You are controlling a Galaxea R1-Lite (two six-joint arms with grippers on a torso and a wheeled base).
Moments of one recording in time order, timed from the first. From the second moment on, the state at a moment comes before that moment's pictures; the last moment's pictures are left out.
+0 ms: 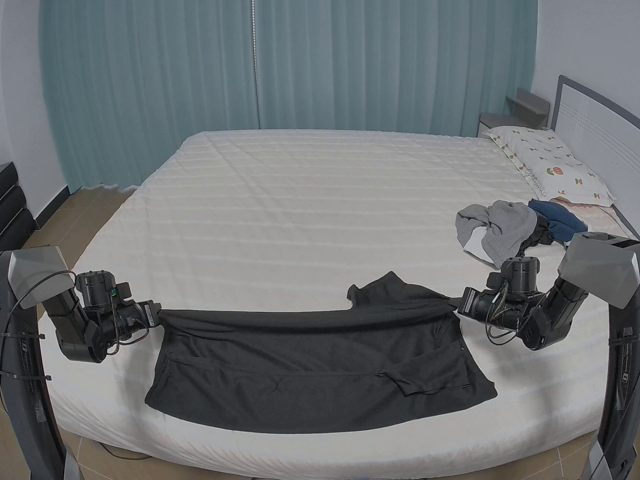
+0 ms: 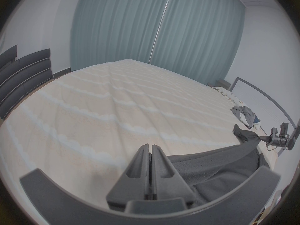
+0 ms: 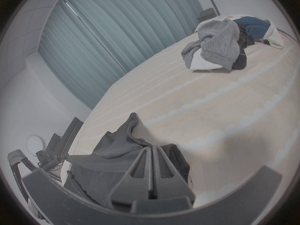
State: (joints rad) left arm 0.20 2.38 -0.77 -1.09 -0.33 -0.14; right arm 0.10 2.38 -0.89 -0.99 0.27 0.48
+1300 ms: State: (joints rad) left arm 0.21 2.38 -0.88 -1.09 -0.31 -0.37; right arm 0.12 2.42 -0.99 -1.08 0.21 0.62
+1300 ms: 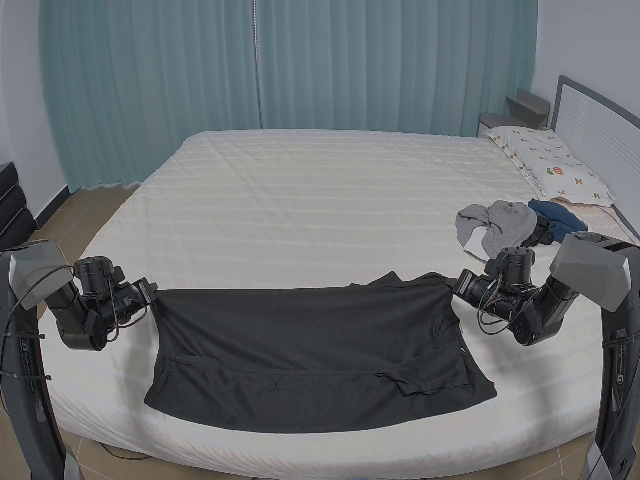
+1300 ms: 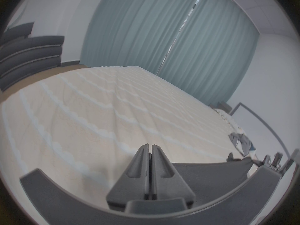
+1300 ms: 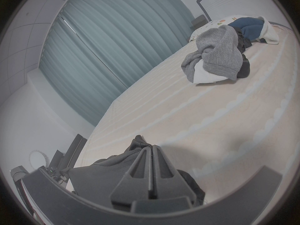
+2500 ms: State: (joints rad) left arm 0.26 2.35 -0.56 -1.09 -0.41 0.27; right arm 0.05 2.35 -0.67 -0.96 0.40 0.23
